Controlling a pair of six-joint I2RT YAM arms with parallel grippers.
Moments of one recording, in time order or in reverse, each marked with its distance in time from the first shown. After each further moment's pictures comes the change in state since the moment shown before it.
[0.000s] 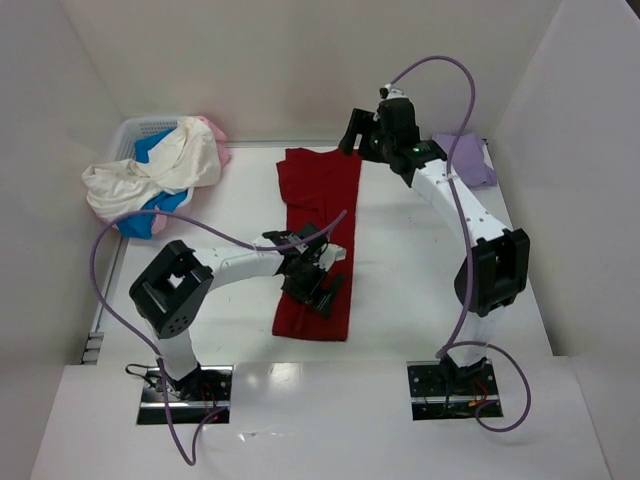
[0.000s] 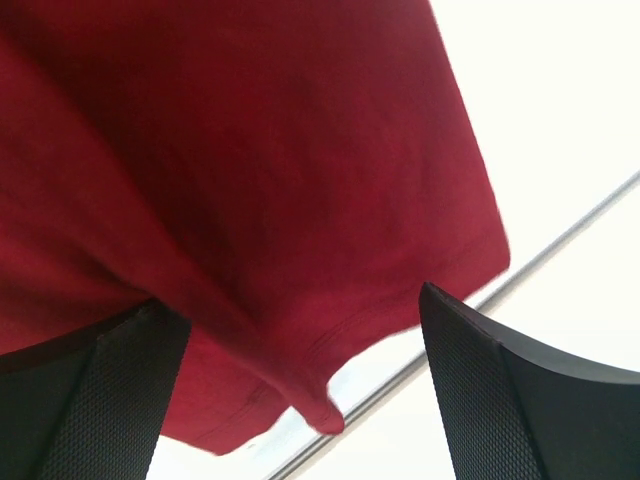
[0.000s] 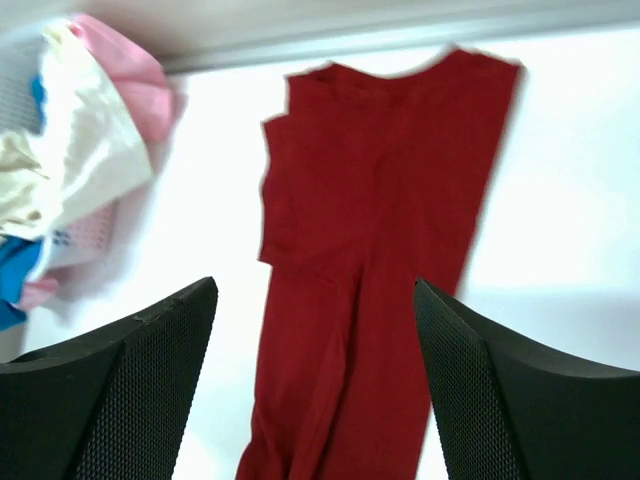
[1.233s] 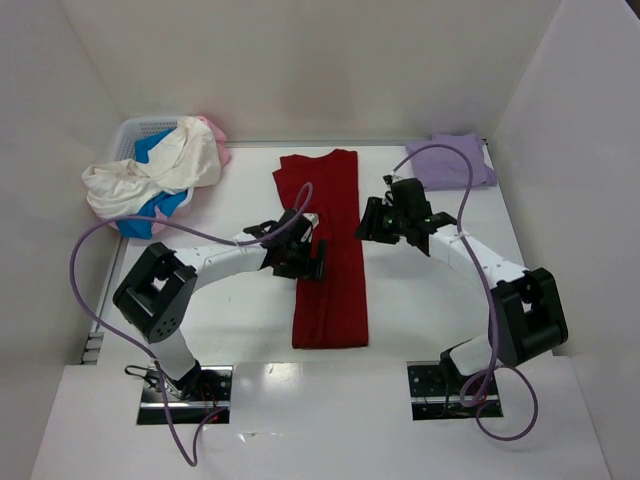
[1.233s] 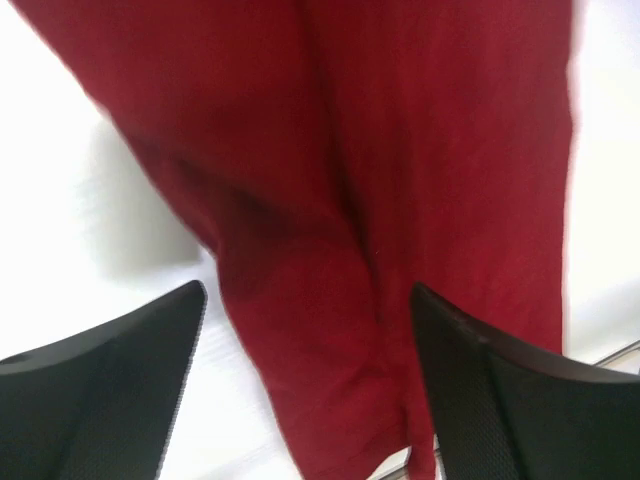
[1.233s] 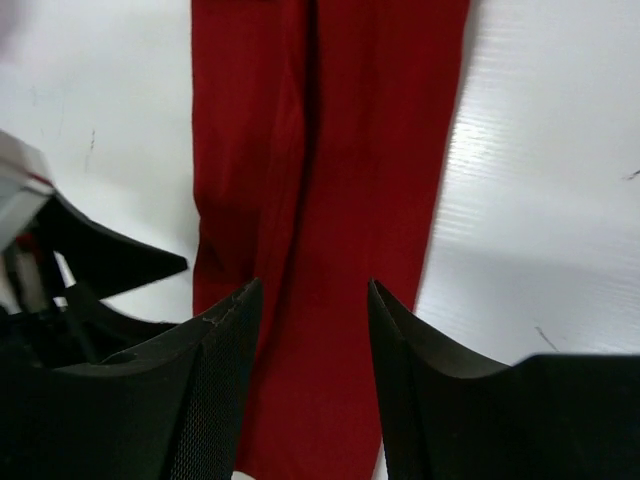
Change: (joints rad) left arm 0.087 -0.066 -0.016 0.193 -0.241 -0.295; right arm -0.005 -0.391 -0.824 0.143 -0.214 0.029
